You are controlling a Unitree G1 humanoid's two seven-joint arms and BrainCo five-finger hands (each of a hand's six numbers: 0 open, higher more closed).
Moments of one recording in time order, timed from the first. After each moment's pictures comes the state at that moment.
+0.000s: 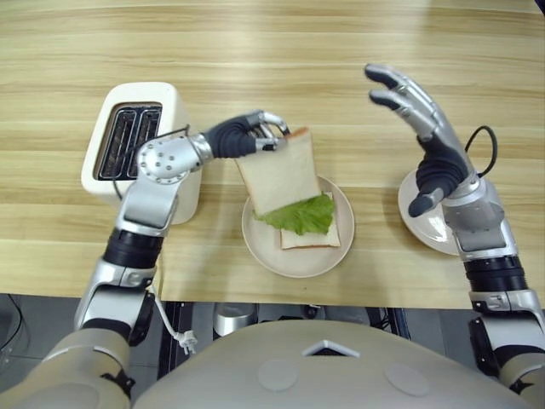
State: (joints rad) left arm -0.38 0.44 -0.25 0.05 -0.01 0.02 -0.78; right arm -0.16 -0.60 0.12 0.04 -0.19 -1.04 0.12
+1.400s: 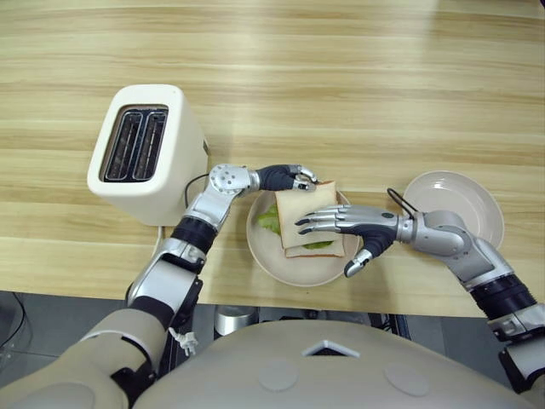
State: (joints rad) left arm -0.49 0.17 -0.36 0.67 0.09 -0.18 -0.85; right arm -0.06 -0.75 0.41 0.07 -0.25 -0.79 0.65
